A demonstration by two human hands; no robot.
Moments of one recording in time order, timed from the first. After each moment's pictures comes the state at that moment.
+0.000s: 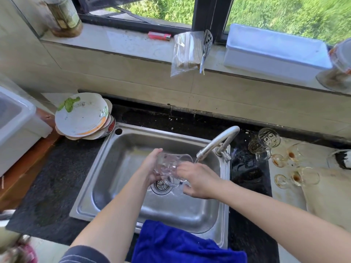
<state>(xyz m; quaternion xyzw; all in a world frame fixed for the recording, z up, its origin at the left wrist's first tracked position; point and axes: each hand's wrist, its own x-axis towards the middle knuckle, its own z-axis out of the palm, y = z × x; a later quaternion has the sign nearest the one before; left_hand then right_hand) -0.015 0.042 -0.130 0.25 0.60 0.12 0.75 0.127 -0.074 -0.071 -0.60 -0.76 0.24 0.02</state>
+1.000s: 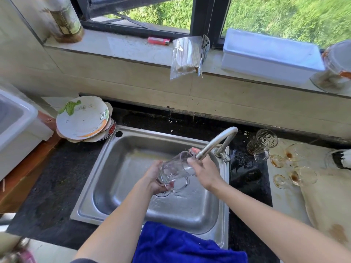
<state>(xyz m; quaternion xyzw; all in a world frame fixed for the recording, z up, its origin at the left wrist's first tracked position) -0.018 0.019 -0.134 0.14 0.60 0.07 0.79 0.131 -0.078 -0.078 -0.74 -0.39 0.44 0.34</state>
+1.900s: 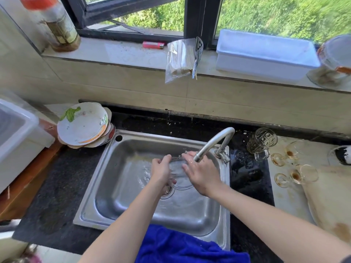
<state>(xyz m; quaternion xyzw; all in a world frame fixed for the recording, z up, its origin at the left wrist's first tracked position) 0.011 0.003 -0.096 0.36 0.65 0.19 0.64 0.137 -0.077 -0.107 -0.77 -0.58 0.16 0.19</state>
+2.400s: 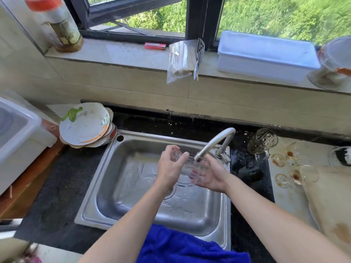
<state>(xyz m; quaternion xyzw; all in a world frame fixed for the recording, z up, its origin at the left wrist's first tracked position) 0.021 -0.002 -0.084 0.59 0.52 0.26 0.56 0.165 -0.075 -0.092 -0.58 0.04 0.69 0.43</state>
